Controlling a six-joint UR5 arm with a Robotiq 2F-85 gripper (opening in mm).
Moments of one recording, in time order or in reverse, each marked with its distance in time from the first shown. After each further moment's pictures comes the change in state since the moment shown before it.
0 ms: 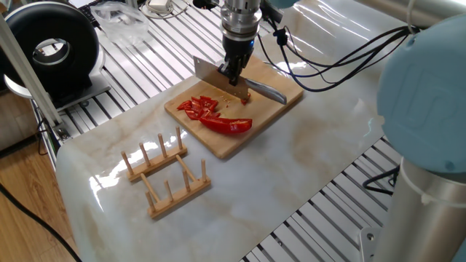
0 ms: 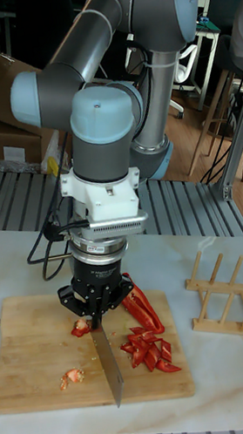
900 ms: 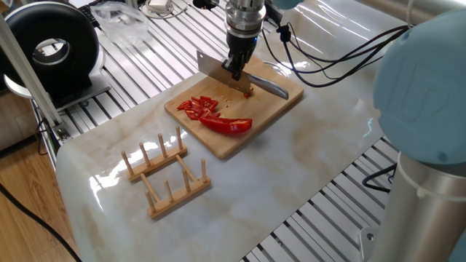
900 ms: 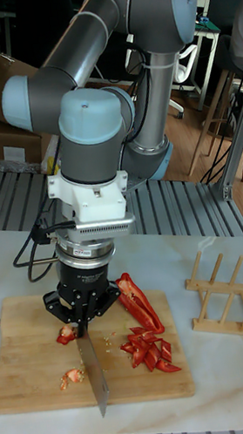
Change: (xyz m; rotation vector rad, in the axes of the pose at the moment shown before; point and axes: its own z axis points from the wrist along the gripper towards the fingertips) arm -0.008 -0.024 0.001 0.036 -0.028 -0.004
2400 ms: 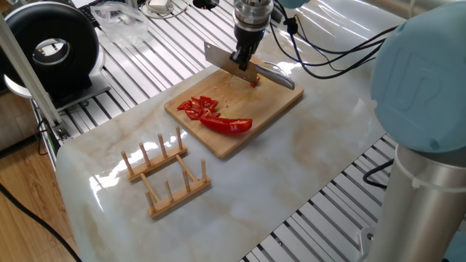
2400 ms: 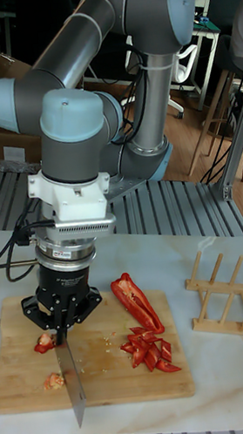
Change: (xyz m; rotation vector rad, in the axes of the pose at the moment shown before) arm -0.007 -0.040 0.001 0.049 -0.042 -0.012
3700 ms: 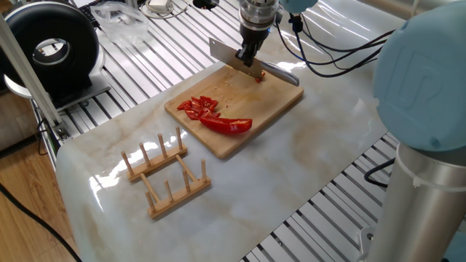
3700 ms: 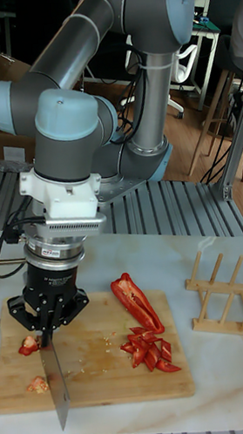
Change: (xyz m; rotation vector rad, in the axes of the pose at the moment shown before) arm 0.007 -0.026 0.001 0.063 -0.008 -0.013
